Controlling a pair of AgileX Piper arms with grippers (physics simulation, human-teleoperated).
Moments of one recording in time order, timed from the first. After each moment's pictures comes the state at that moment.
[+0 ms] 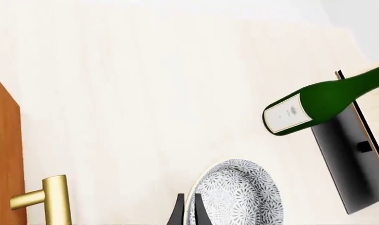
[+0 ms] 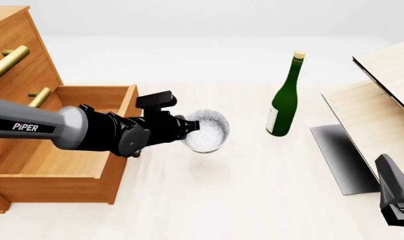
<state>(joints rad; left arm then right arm) -0.58 1.81 -0.91 -0.21 -0.50 0.01 0.01 0.00 0.00 0.00</state>
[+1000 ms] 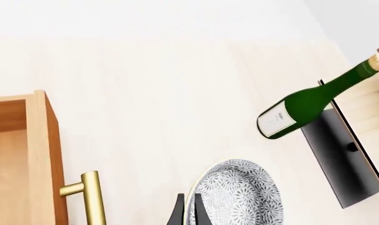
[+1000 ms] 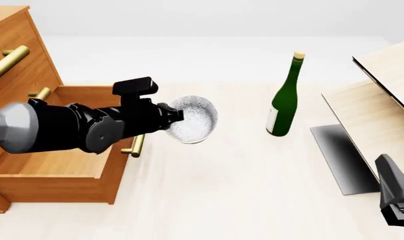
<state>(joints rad) -0.54 1.61 -0.82 -0.17 -0.42 0.01 0.01 0.00 0.00 0.00</state>
